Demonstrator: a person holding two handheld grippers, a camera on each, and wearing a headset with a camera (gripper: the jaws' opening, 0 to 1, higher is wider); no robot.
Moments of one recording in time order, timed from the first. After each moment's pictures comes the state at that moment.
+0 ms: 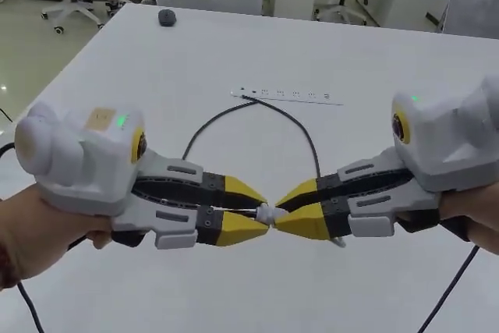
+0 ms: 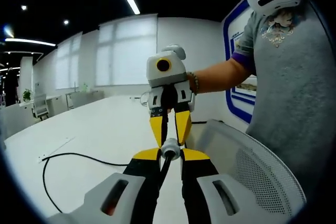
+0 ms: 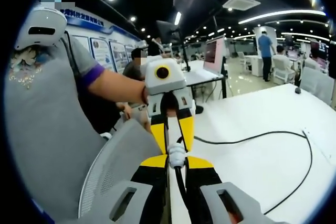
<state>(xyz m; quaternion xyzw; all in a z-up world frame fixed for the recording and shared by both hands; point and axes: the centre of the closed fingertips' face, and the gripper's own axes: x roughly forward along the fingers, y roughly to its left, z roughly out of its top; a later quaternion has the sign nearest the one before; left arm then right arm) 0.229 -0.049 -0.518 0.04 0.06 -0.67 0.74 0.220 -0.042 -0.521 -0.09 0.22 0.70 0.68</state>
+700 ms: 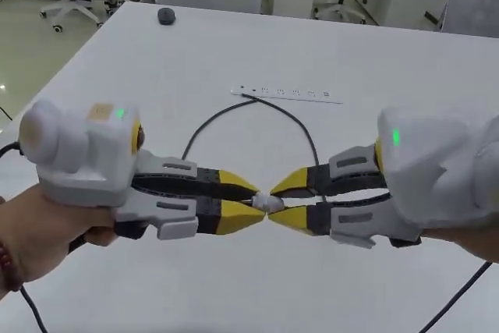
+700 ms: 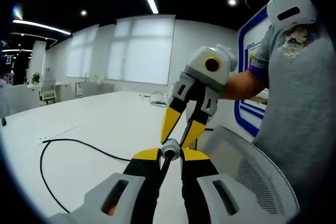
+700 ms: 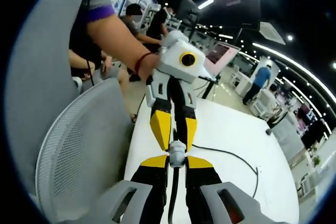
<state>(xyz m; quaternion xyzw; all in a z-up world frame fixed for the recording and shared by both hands) 0.244 -0.039 -0.522 -0.01 0.10 -0.64 0.77 0.235 -0.034 -0.528 -0.34 0.09 0.62 0.70</state>
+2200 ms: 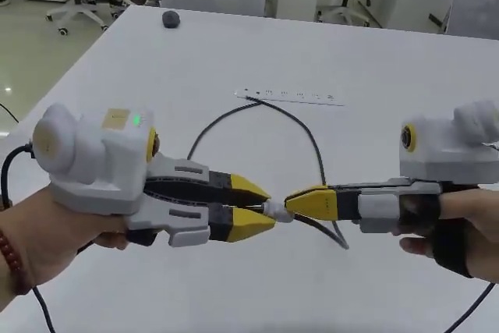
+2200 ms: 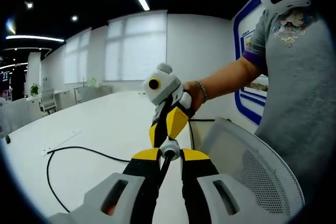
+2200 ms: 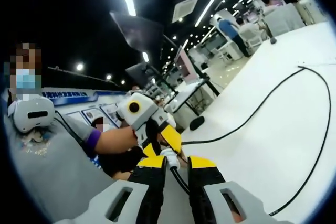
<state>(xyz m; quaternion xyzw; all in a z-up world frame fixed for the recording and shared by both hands) 0.233 -0.046 -0.524 0.05 0.08 -0.64 0.76 0.241 -0.045 -0.528 0.22 0.33 0.64 0.66</state>
